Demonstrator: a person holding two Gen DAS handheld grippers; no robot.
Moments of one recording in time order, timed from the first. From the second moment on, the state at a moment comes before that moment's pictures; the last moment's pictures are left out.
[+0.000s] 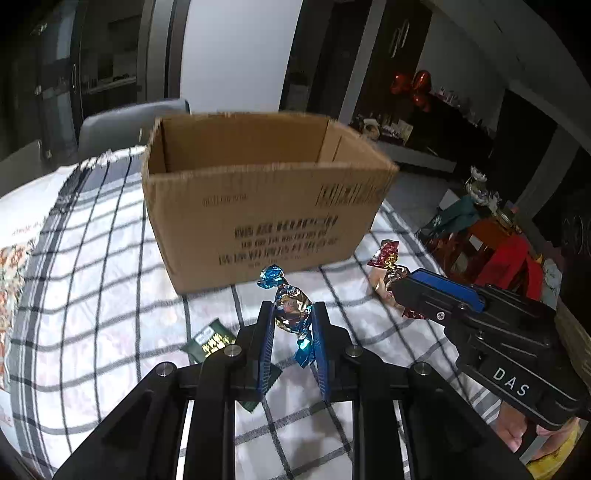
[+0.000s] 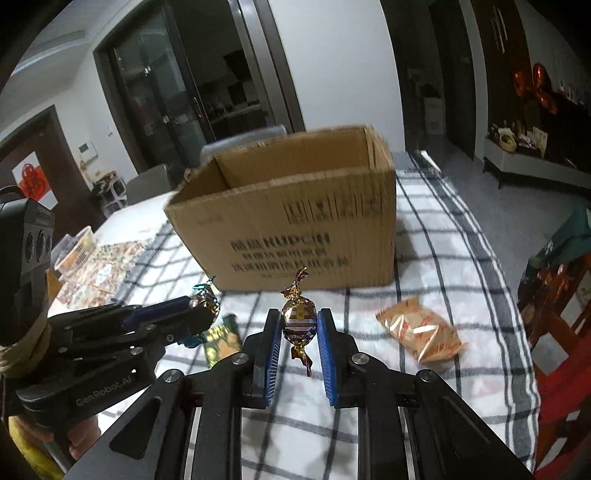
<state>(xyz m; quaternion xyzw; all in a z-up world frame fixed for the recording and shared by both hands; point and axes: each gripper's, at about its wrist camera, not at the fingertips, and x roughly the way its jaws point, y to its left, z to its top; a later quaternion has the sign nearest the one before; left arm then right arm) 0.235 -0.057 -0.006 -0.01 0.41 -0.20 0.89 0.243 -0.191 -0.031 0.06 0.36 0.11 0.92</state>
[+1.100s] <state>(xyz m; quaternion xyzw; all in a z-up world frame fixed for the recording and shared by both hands) 0.344 -0.066 0.067 0.03 0.35 -0.18 0.92 0.358 -0.191 0.046 0.00 0.31 0.11 0.94</state>
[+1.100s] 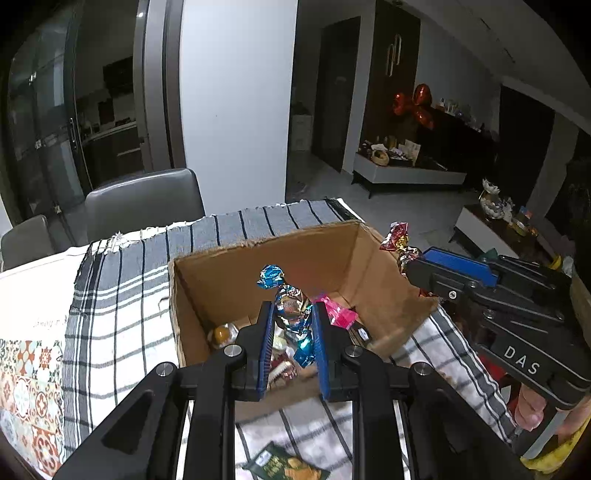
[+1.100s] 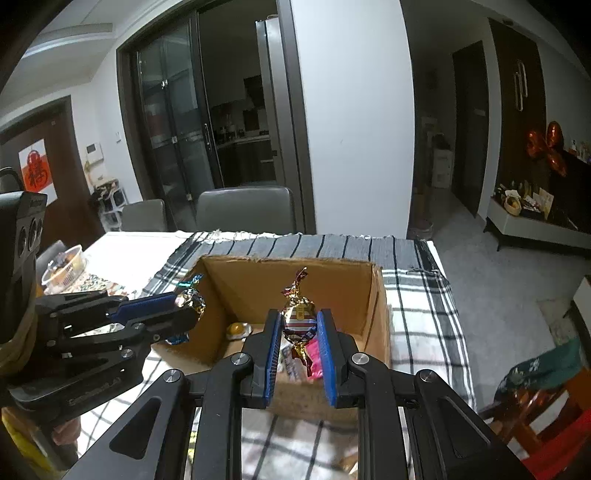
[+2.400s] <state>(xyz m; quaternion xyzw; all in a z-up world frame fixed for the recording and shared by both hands) 0.271 -0.122 -0.007 0.05 0.43 -0.16 0.88 0.295 -0.250 -0.043 -0.04 0.44 0.11 0.89</state>
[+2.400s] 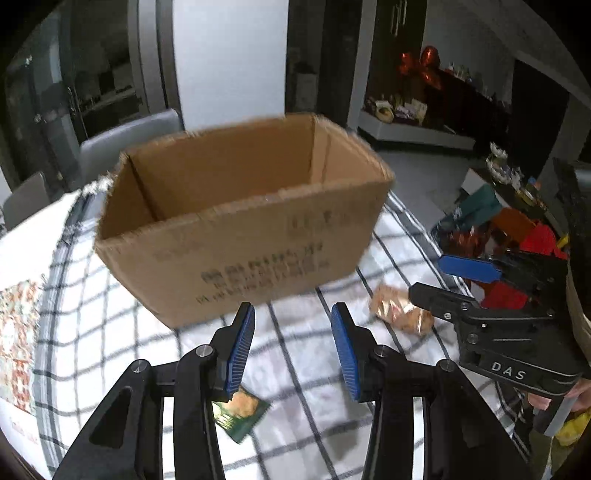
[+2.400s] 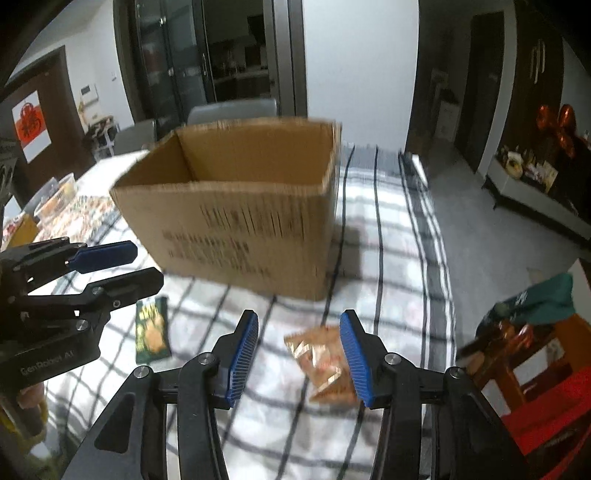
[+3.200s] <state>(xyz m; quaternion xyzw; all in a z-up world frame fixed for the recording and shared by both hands) 0.286 -0.141 -0.081 0.02 0.51 -0.16 0.84 0.326 -0.260 -0.115 -0.08 0.52 0.10 0.84</state>
